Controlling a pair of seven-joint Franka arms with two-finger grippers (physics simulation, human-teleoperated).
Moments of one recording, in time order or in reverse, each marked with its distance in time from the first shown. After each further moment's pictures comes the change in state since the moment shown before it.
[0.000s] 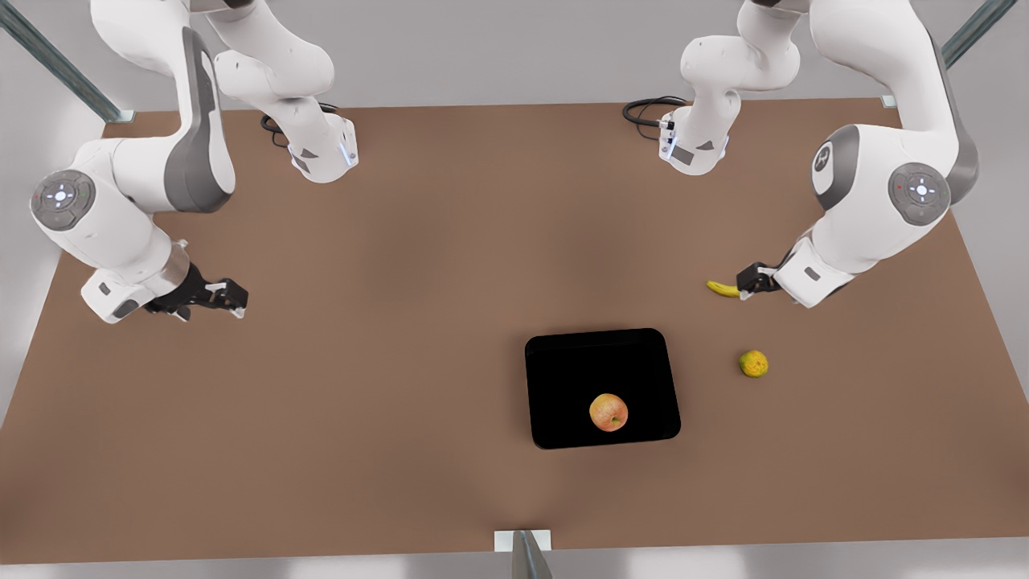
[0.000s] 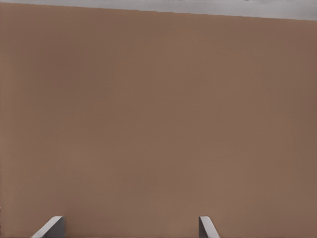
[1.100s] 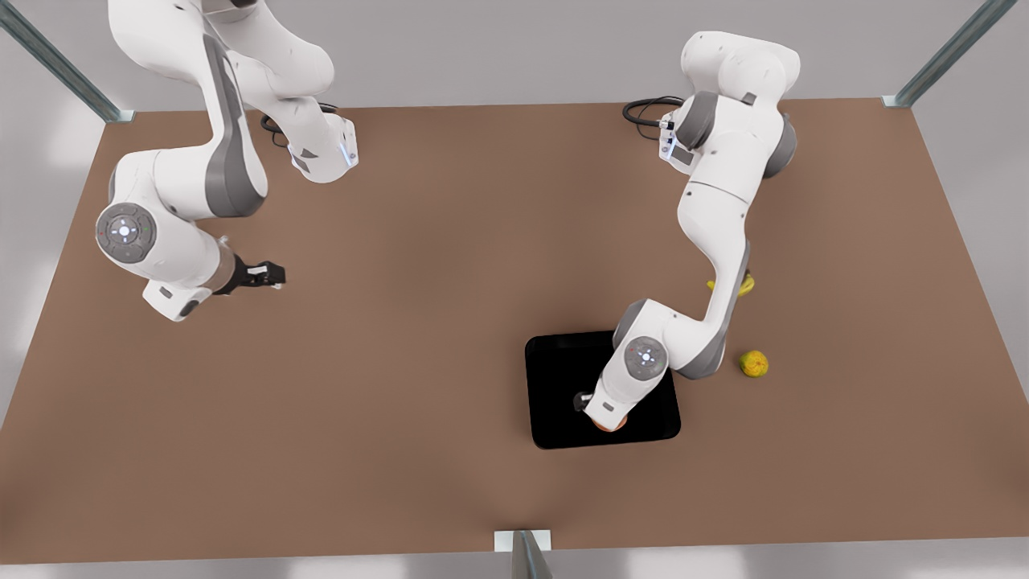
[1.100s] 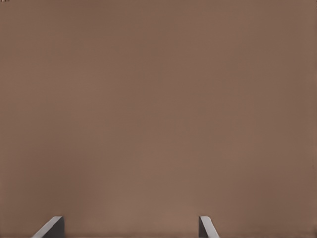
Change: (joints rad) left arm -0.209 0.843 -0.150 0.481 0.209 0.437 -0.589; right arm -0.014 0.012 0.069 -0.046 0.000 -0.210 -0.010
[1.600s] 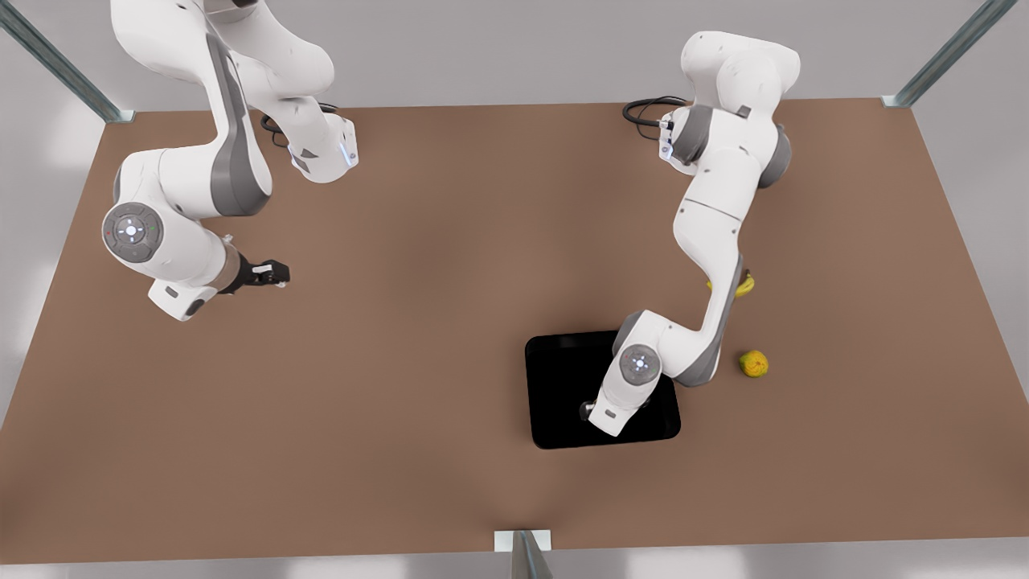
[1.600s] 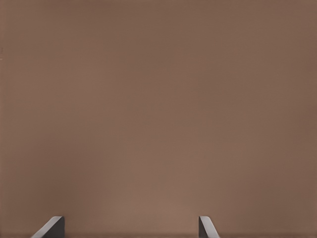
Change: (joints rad) left arm 0.000 0.078 0.024 0.001 0.070 0.086 -0.072; right arm 0.013 0.000 0.000 0.001 0.000 -0.004 -0.002
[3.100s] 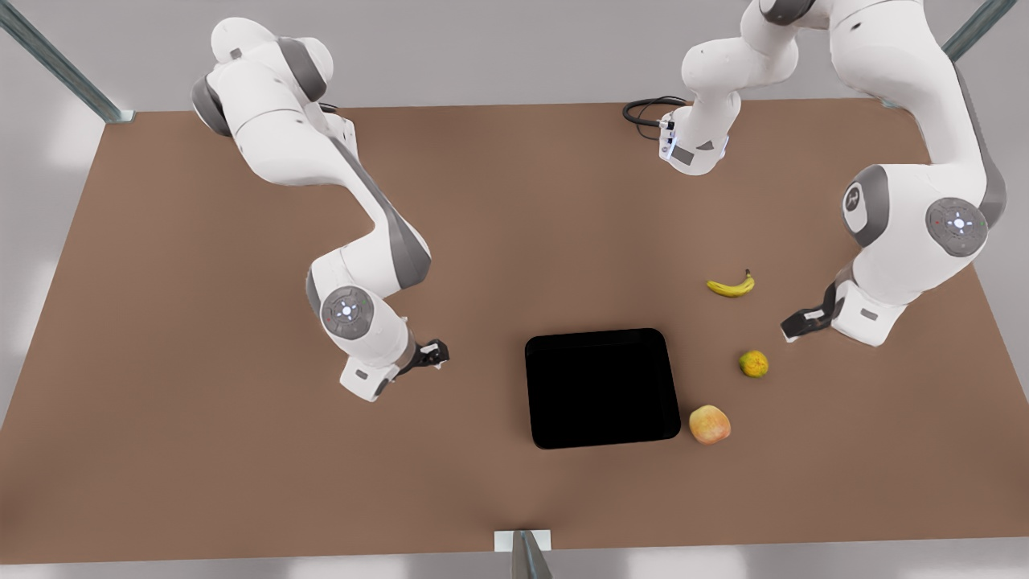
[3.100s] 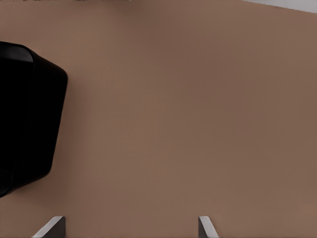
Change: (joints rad) left arm 0.440 -0.864 -0.005 -0.479 -0.195 -0.393 0.446; right arm 0.278 0.598 0.099 0.554 0.022 0.295 0.255
